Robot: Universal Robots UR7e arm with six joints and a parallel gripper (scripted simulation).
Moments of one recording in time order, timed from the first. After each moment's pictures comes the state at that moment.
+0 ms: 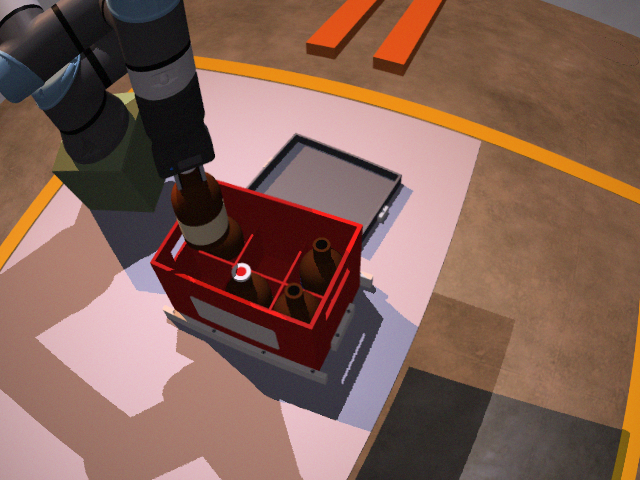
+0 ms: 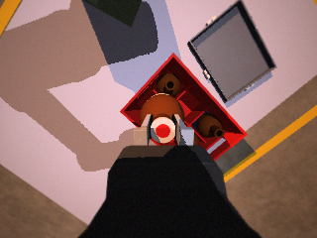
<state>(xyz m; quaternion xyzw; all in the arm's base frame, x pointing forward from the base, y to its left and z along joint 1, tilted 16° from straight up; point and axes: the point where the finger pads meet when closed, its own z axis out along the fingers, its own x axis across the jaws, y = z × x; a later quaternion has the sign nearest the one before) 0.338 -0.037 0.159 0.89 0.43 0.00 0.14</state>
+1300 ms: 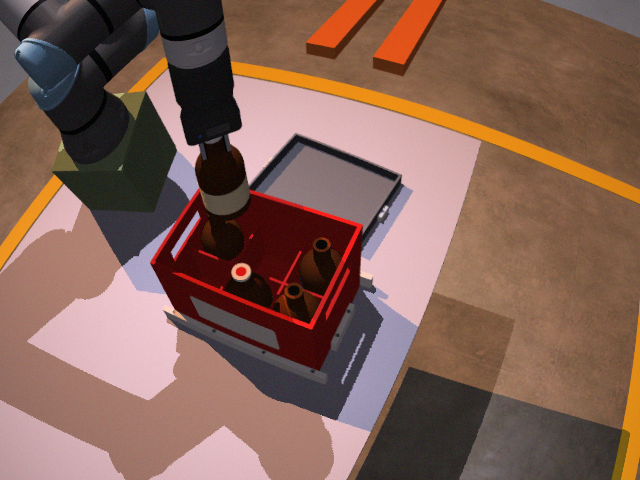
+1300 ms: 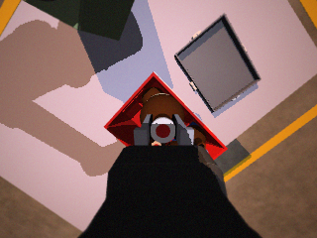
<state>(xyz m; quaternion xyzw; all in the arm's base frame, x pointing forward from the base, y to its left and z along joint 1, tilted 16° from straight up) 0.336 0.021 0.144 0.89 0.43 0.00 0.14</state>
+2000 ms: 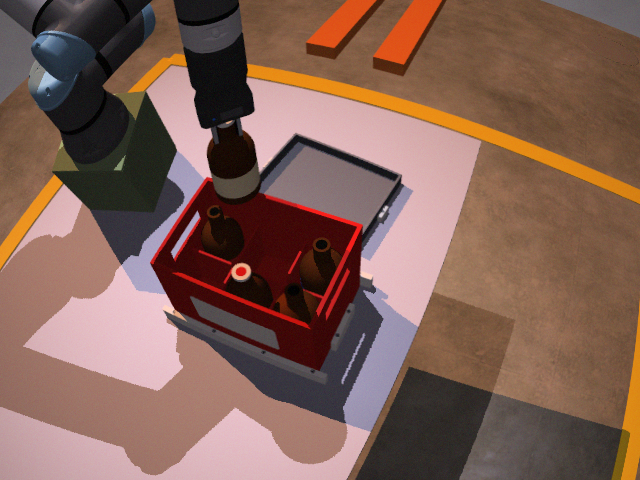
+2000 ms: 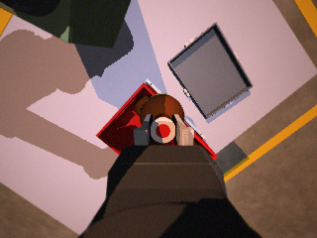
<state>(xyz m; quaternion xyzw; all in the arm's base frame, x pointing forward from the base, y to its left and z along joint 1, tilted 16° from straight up) 0.333 0.053 0.136 0.89 0.43 0.00 0.14</state>
